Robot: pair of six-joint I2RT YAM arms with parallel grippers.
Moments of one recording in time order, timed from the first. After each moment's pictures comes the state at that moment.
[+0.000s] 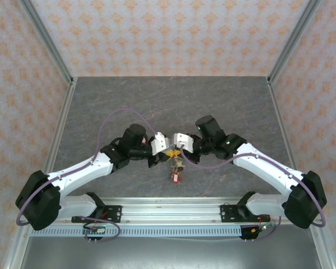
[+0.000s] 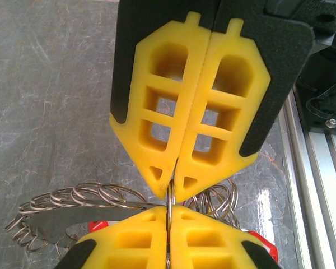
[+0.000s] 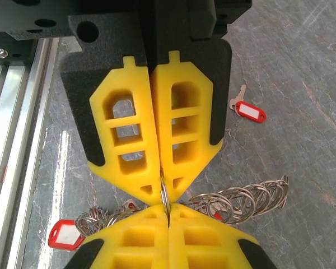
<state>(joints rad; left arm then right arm) -0.66 1.22 0.70 -0.05 0.58 0.35 0.71 1.21 0.90 -0.48 -0.52 -0.66</state>
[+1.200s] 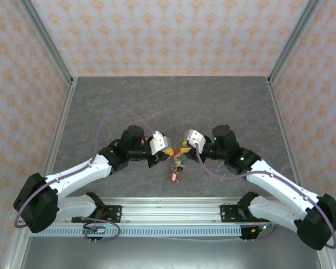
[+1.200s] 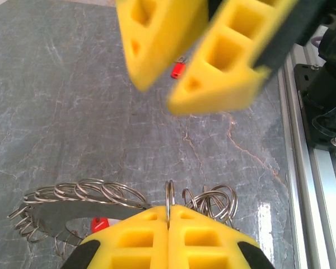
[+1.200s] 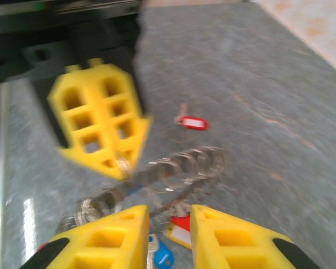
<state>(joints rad) -0.67 1.19 0.67 0.00 0.53 0.26 0.66 0.94 0.66 -0.19 -0.33 -0.28</state>
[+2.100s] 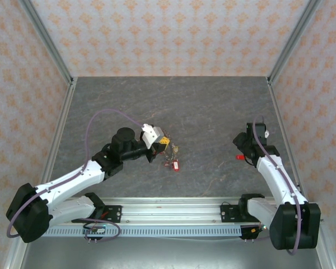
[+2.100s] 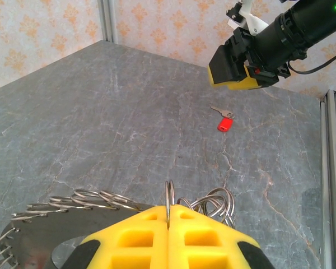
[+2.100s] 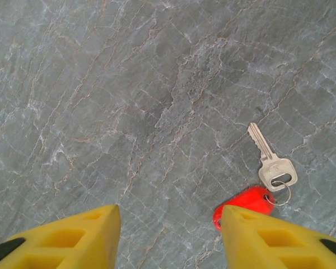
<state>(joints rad) -0.67 1.07 0.61 0.16 0.36 0.06 0.01 1.01 0.63 -0.54 0.08 0.72</state>
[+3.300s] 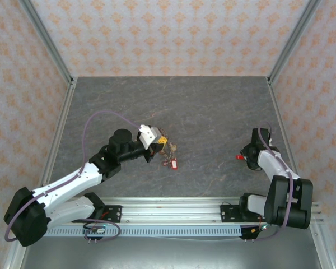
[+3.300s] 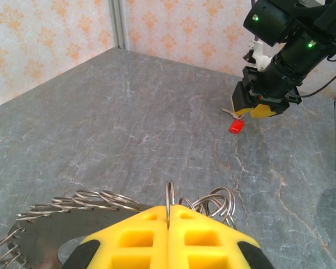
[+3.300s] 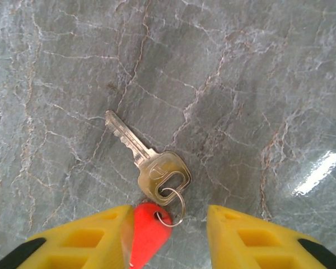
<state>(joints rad) -0.65 1.03 0.59 0.17 0.33 0.09 -0.17 1.23 0.54 -0.49 0.07 0.84</state>
